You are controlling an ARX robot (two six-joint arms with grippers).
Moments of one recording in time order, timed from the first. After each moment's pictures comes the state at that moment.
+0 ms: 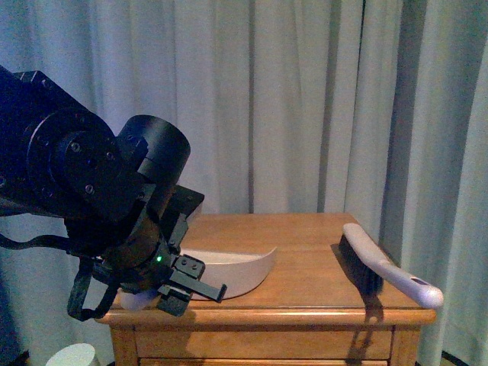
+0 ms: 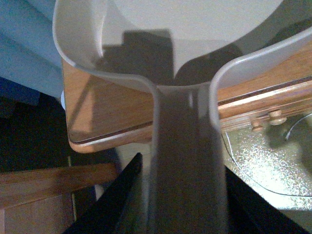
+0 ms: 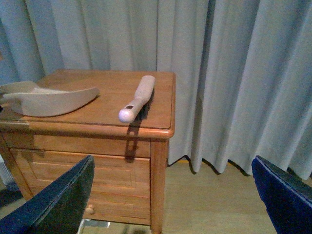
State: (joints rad) left arm -0.37 1.99 1.40 -0.21 -0.26 0.15; right arm 0.00 0.00 0.02 0.00 0.00 0.00
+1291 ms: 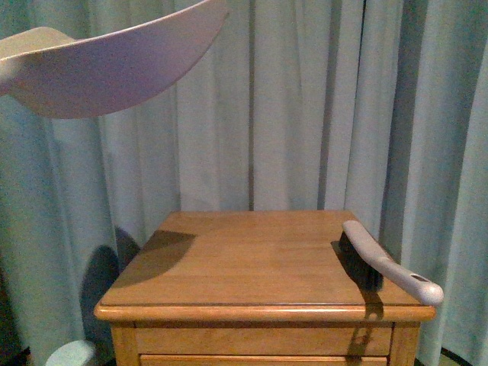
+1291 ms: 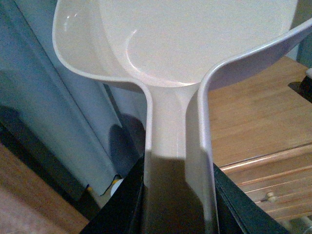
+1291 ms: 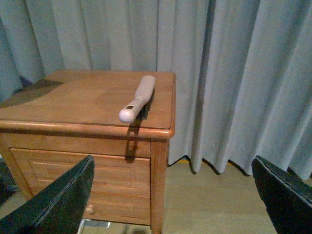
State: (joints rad) left arm -0.22 0.97 0.71 0.16 -0.05 0.29; right arm 0.00 0.00 0.02 0.00 0.00 0.00
